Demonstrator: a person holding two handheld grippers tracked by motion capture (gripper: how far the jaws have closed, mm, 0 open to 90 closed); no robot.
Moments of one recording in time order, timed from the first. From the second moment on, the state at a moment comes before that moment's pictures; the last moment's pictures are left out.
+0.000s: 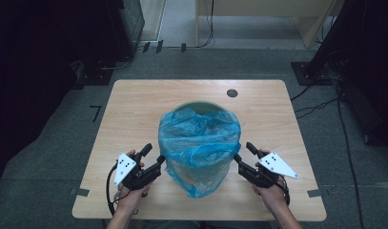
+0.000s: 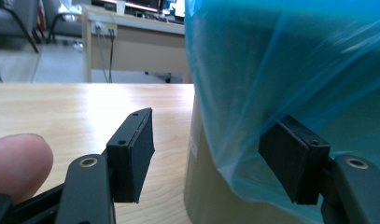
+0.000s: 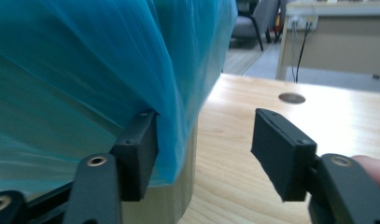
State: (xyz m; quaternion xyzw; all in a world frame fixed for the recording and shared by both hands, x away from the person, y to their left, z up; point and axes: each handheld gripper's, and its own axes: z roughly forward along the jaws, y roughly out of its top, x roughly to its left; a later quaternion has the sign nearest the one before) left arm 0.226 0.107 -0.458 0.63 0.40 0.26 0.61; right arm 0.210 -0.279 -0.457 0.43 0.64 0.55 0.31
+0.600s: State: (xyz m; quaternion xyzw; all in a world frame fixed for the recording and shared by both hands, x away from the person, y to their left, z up) left arm 0.203 0.102 -0.435 0.64 0.32 0.31 0.62; right arm 0.178 -0.287 -0.414 0.32 0.63 0.63 0.31
